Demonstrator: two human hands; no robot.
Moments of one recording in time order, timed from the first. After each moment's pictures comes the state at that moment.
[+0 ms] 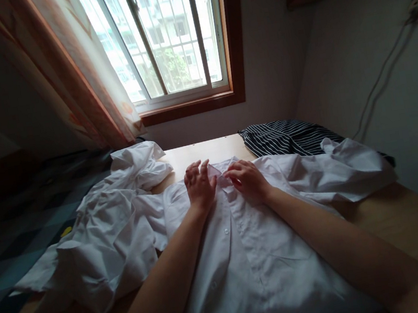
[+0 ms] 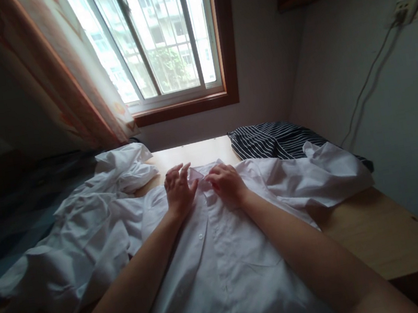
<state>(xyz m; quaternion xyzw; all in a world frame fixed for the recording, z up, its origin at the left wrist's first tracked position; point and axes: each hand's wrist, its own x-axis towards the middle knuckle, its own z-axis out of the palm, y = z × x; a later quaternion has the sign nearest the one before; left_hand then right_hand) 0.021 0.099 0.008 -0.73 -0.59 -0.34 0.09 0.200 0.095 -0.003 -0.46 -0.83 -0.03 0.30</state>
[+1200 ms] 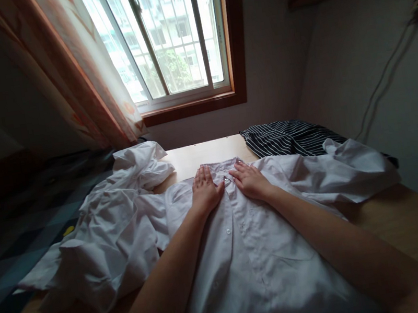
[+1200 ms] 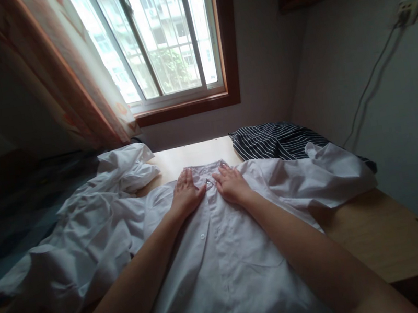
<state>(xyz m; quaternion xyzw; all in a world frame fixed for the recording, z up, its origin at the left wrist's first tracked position) 0.014 0.116 -0.025 -0.76 -0.61 -0.22 0.01 0.197 0.104 -0.021 -0.58 -0.79 0.04 0.18</state>
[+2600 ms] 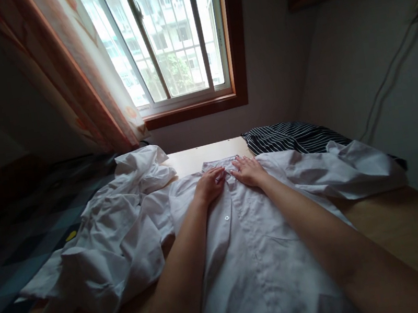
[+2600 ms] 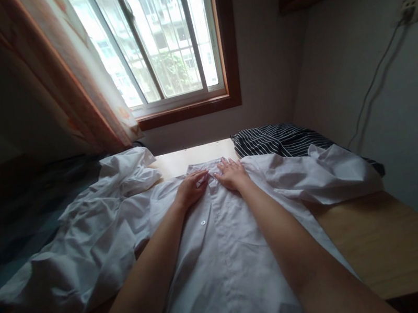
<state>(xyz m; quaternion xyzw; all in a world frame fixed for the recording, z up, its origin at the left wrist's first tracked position) 0.012 0.152 -0.005 -0.84 -0.47 -0.26 -0.05 0.204 0.167 -0.018 -0.63 -0.76 0.09 0.12</state>
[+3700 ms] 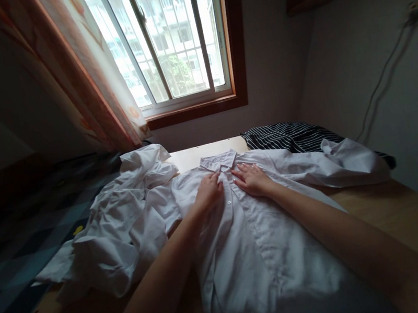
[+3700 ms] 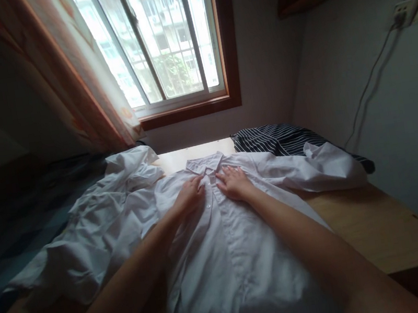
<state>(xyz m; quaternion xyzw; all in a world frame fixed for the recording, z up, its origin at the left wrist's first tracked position) 0.017 0.106 -0.001 -0.80 -0.58 -0.15 -0.01 0.204 0.106 -0.011 -0.59 -0.79 0.09 0.11</state>
